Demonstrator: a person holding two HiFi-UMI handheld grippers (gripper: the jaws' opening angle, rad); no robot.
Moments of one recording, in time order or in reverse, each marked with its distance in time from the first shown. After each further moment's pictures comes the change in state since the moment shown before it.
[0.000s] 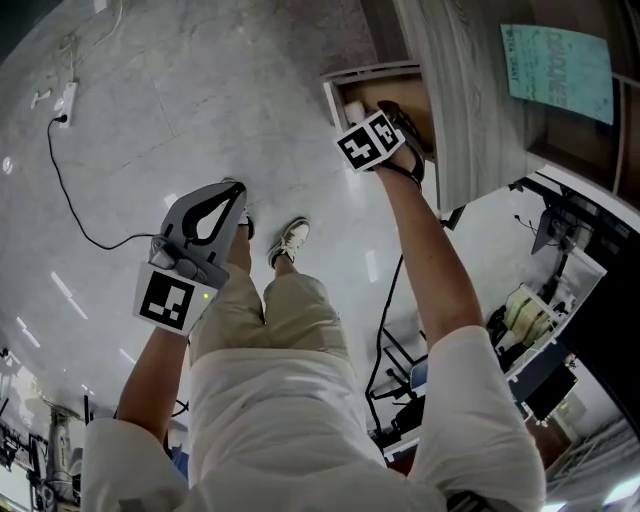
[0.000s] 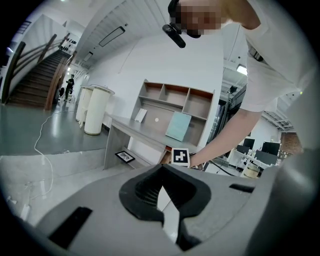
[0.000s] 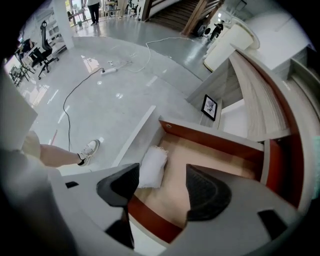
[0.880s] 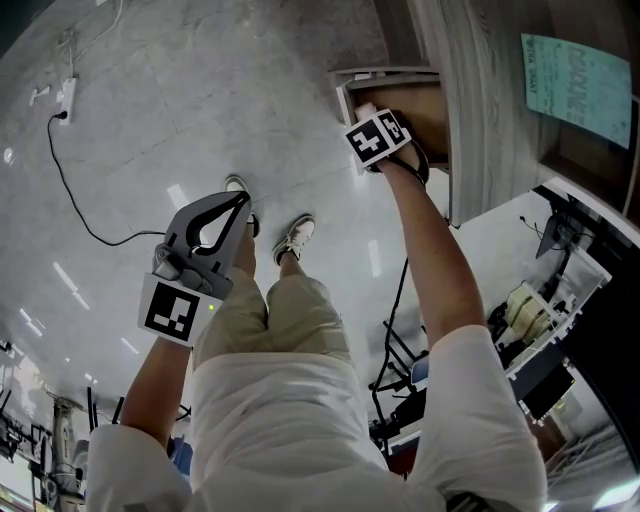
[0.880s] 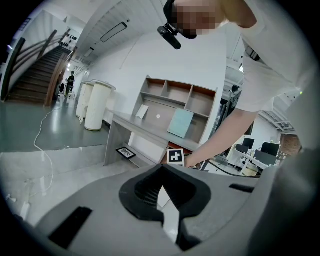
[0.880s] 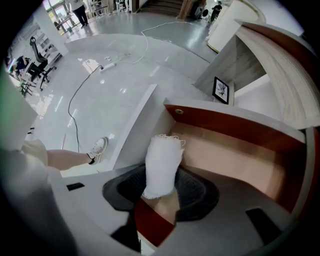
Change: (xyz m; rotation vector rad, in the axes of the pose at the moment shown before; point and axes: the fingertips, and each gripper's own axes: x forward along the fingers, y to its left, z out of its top) left arm 0.009 0.019 -0.012 -0.021 0.042 -0.007; right arm 0.041 0.014 -0.006 0.053 0.117 0.135
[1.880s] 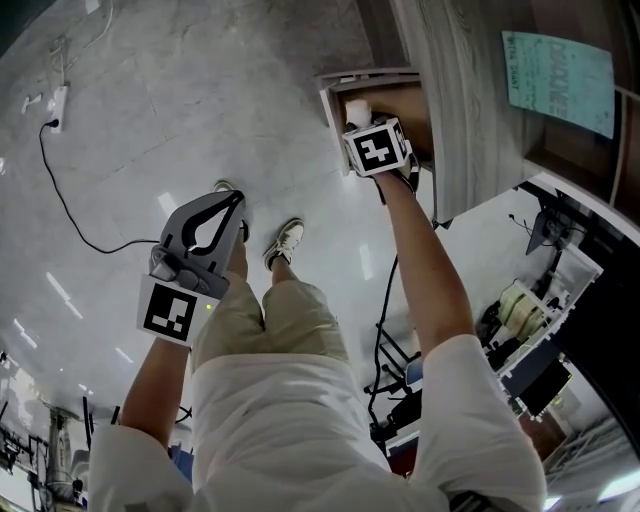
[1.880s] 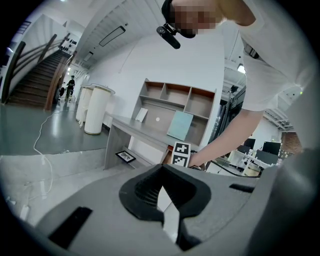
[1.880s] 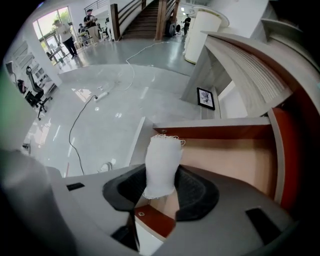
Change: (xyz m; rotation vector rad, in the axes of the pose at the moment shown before) left arm 0.006 -0.008 0.010 0.019 -0.037 0.009; right arm -0.045 -0.010 0.013 0.214 -0.213 0.032
